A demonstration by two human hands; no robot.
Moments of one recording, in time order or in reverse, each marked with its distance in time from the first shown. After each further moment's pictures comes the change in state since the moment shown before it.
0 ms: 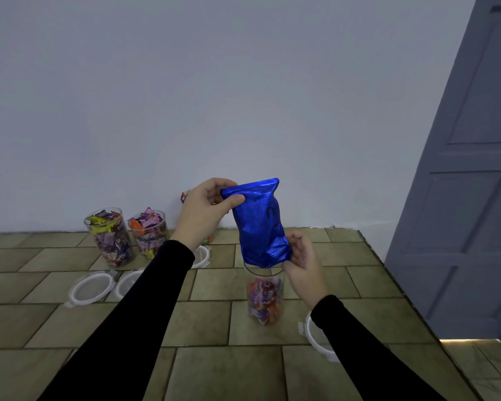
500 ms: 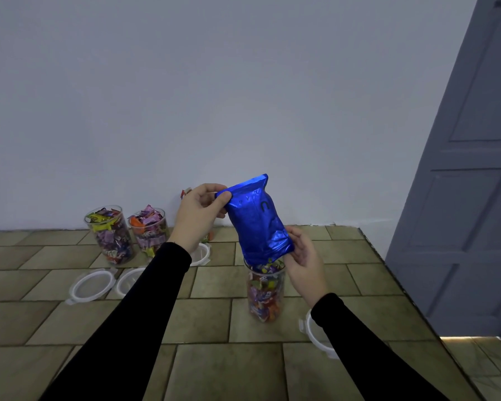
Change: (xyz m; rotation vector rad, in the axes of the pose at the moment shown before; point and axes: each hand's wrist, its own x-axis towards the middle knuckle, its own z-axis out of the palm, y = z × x) left_hand -0.001 -0.019 -0.005 -0.082 0.081 -0.112; right_hand -0.003 -0.003 0.002 -0.015 0.020 -0.008
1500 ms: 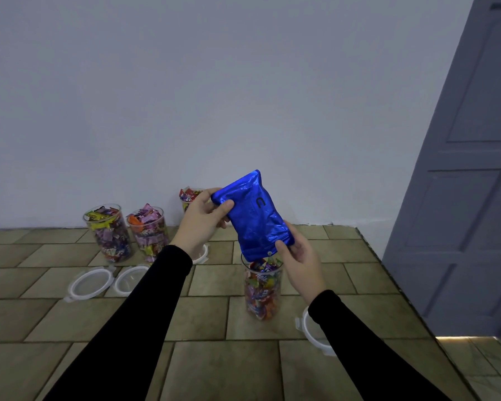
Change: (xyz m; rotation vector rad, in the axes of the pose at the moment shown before) left_hand -0.003 -0.016 0.004 -0.124 -0.106 -0.102; right_hand 0.002 -0.004 -0.001 -0.032 -0.013 0.052
